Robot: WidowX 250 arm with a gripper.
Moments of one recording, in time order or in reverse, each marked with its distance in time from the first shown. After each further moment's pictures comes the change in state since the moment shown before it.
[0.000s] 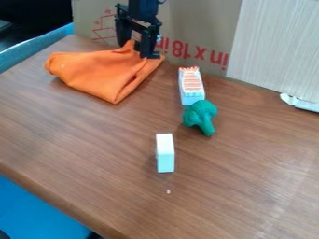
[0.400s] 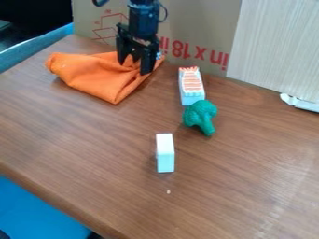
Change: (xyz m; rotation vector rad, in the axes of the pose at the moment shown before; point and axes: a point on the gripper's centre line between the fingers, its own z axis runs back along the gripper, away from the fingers) arm -0.012 -0.013 -0.025 -0.054 0.042 -0.023
